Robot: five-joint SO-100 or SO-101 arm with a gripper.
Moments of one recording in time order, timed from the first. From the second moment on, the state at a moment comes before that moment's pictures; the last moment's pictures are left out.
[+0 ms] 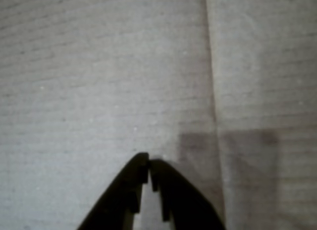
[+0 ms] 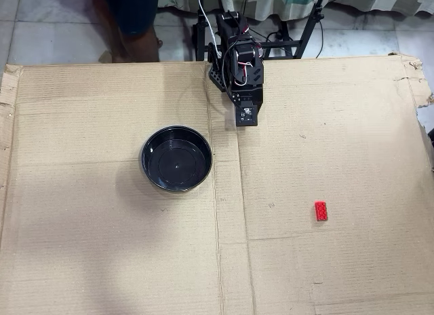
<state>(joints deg) -7.7 196.6 185.0 77.3 100.1</state>
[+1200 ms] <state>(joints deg) -7.6 183.3 168.7 80.6 100.0</state>
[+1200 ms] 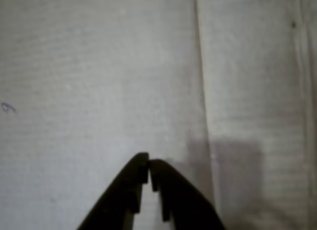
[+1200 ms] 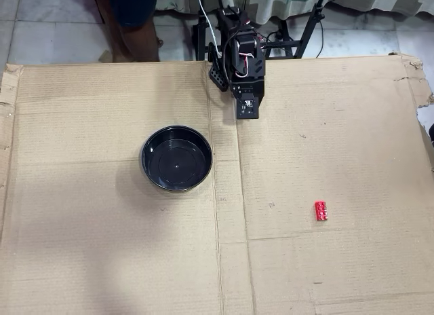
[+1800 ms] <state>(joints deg) -7.7 142.7 137.0 76.8 100.0</state>
